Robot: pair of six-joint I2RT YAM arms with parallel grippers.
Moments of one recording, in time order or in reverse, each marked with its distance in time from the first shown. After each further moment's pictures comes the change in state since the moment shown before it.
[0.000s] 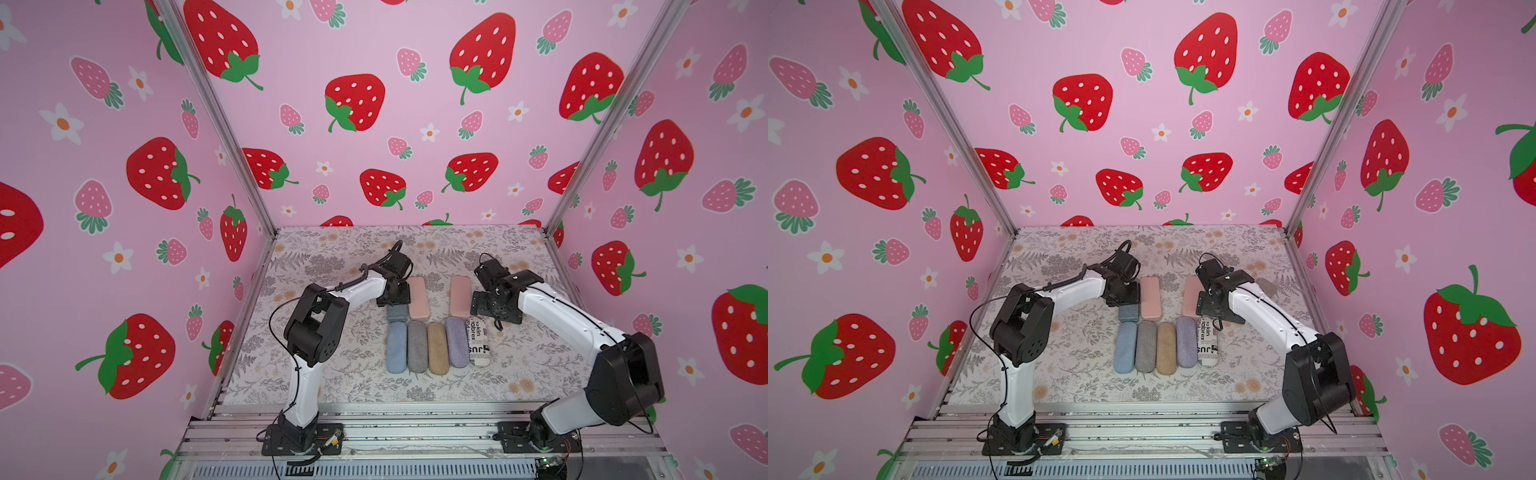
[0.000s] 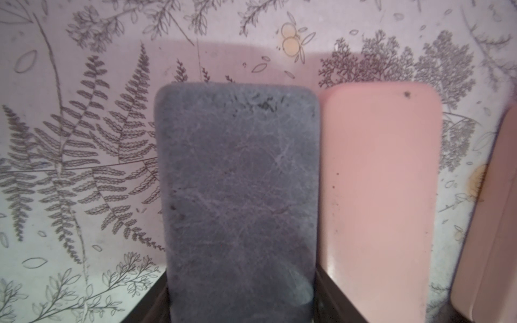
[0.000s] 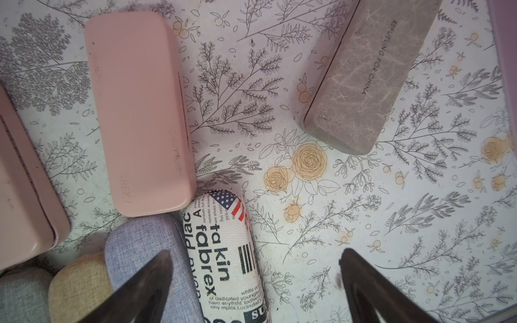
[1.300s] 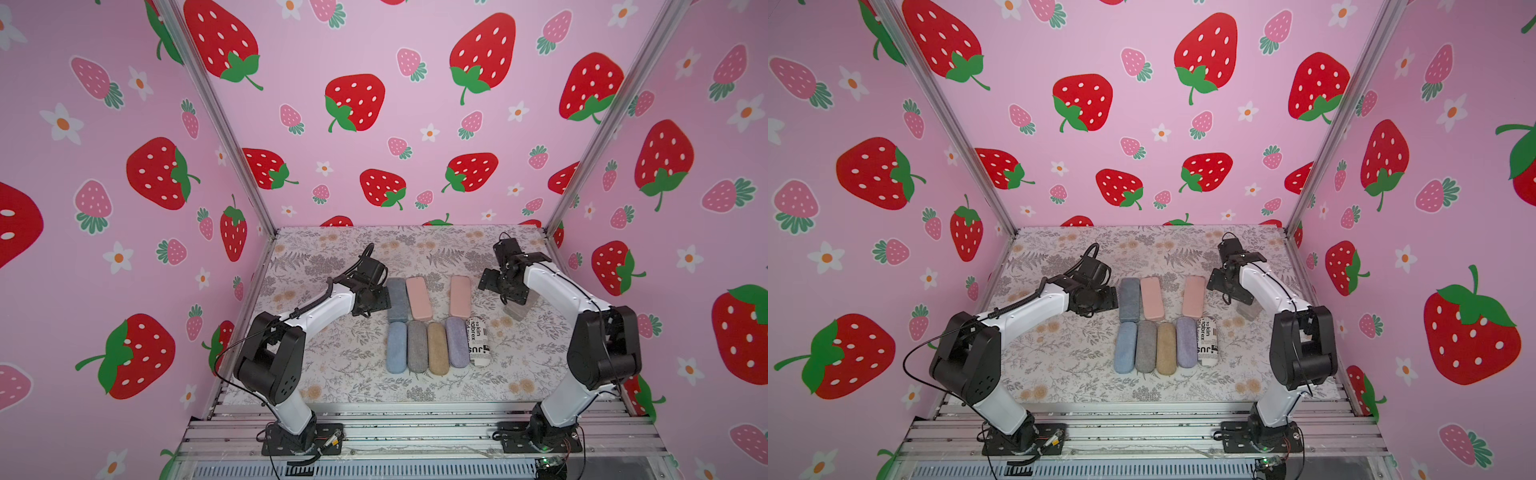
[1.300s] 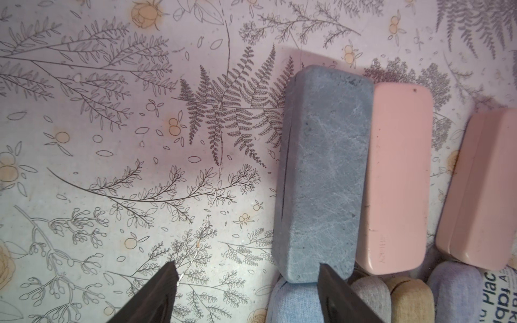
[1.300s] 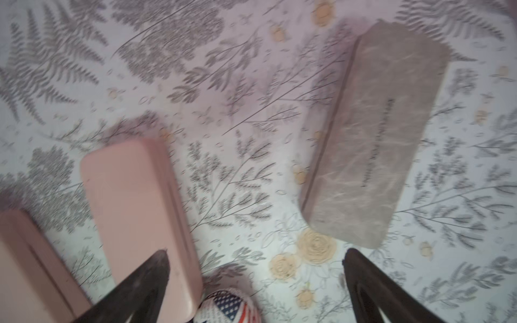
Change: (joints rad) left arm 0.080 -0.386 -0.334 0.021 -0.035 -0.039; right arm -0.282 0.196 0.160 0.111 -0.111 -0.048
